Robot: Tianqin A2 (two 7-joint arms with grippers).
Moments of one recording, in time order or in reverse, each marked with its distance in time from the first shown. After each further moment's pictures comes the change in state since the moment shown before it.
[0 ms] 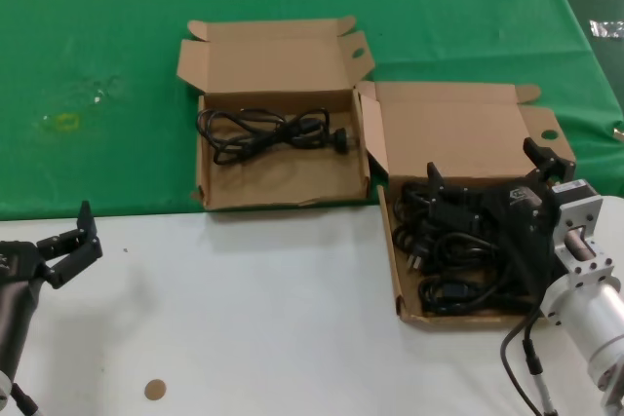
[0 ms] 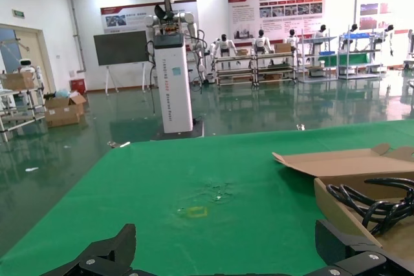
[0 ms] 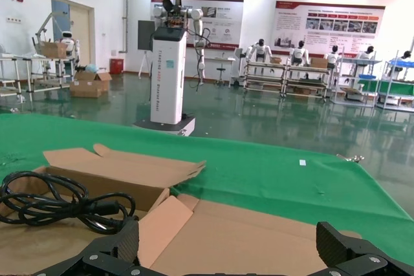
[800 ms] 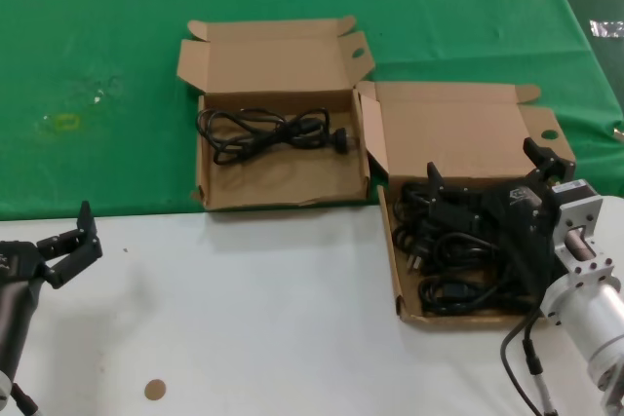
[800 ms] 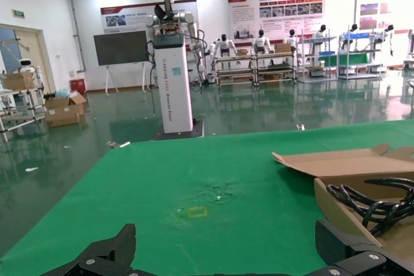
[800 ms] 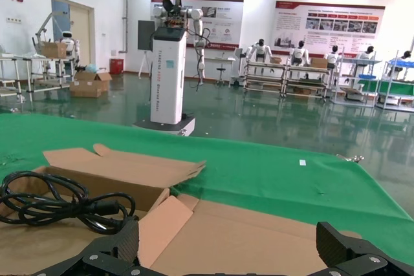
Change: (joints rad) left arm 0.000 0.000 0.000 0.000 0.000 0.000 0.000; right arm 0.000 0.000 0.000 0.000 0.000 0.000 0.000
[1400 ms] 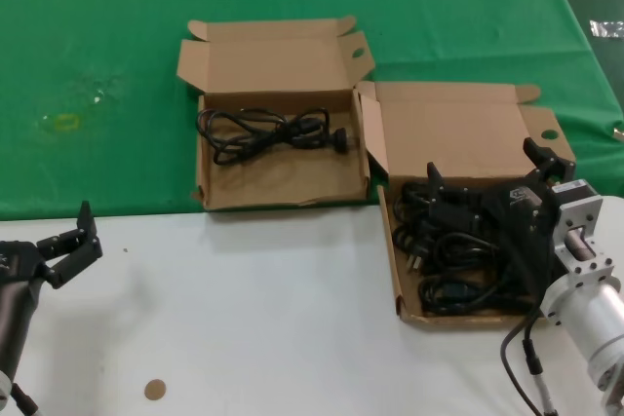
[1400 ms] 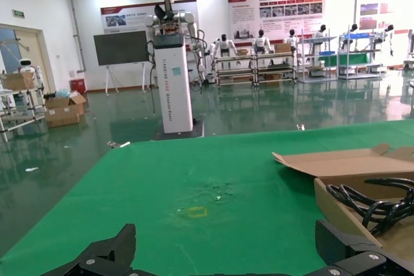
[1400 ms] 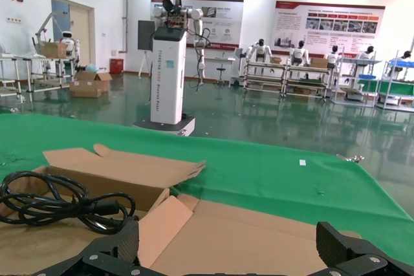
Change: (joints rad) left arm 0.000 0.000 0.000 0.000 0.000 0.000 0.000; right arm 0.000 0.000 0.000 0.000 0.000 0.000 0.000
